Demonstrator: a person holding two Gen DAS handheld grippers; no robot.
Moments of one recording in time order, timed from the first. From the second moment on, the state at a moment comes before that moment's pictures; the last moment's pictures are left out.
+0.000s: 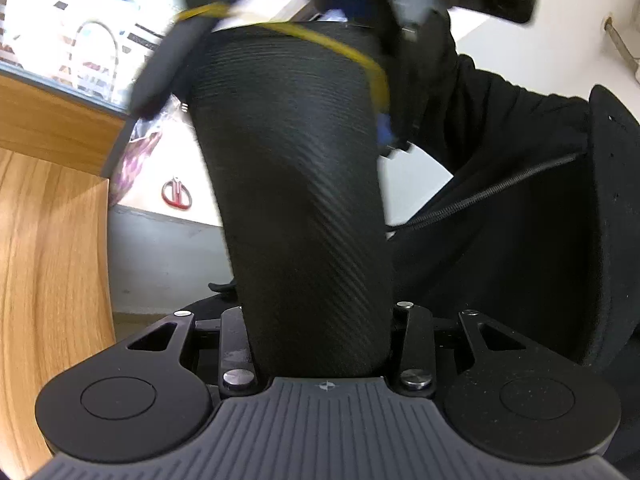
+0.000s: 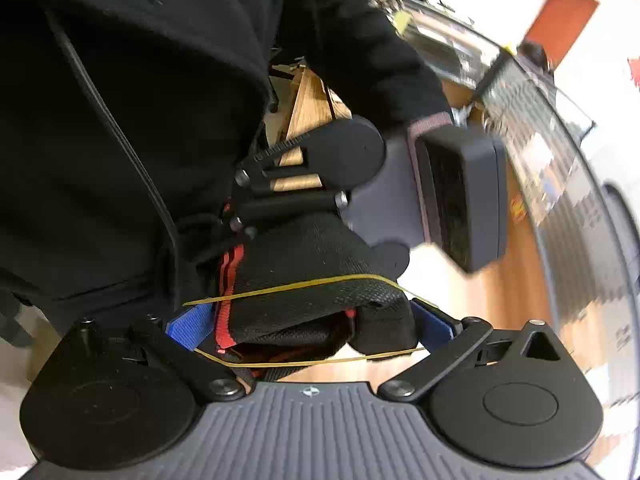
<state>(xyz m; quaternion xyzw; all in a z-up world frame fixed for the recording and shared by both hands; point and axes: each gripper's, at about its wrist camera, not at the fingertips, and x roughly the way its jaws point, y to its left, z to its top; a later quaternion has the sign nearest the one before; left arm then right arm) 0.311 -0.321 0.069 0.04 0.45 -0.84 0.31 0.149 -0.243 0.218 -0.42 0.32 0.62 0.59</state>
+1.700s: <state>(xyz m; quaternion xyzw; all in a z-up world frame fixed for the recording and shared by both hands) 0.342 -0.078 0.191 -0.20 0.00 -0.80 0.56 0.269 -0.168 0.354 -0.28 0.49 0.67 0.49</state>
